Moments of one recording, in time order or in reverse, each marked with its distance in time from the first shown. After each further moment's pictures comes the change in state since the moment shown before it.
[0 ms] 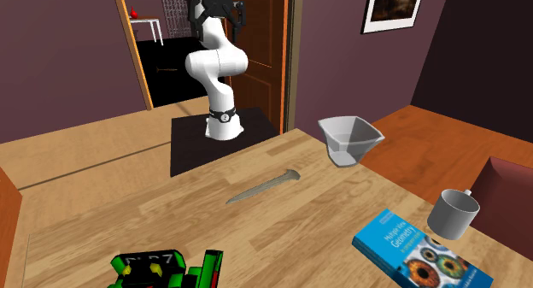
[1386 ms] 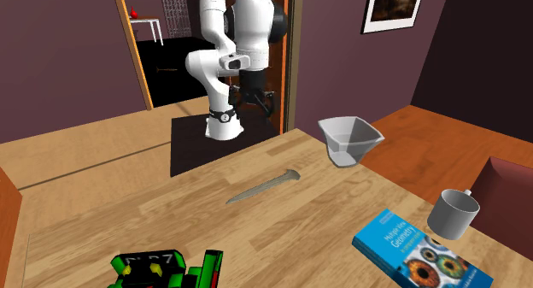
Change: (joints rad) arm -0.185 0.298 0.309 -0.354 0.238 0.629 0.898
